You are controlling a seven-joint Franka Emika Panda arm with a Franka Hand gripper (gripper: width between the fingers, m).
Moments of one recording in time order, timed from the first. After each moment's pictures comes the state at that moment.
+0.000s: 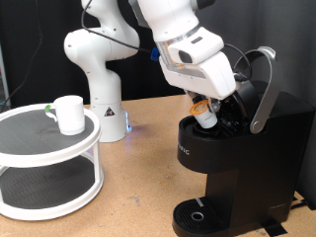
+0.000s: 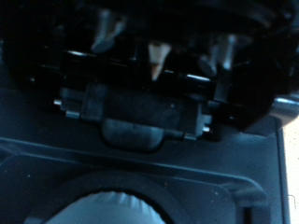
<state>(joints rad) 0.25 -0.15 -0.13 -2.30 0.49 2.28 -1.13</state>
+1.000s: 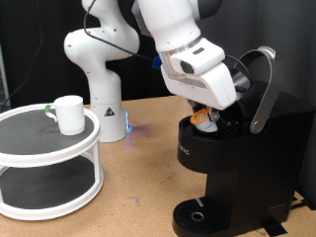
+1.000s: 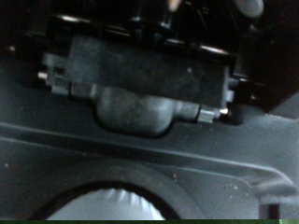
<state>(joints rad) 0.25 -0.12 -0.12 -2.32 0.49 2.33 -1.14</state>
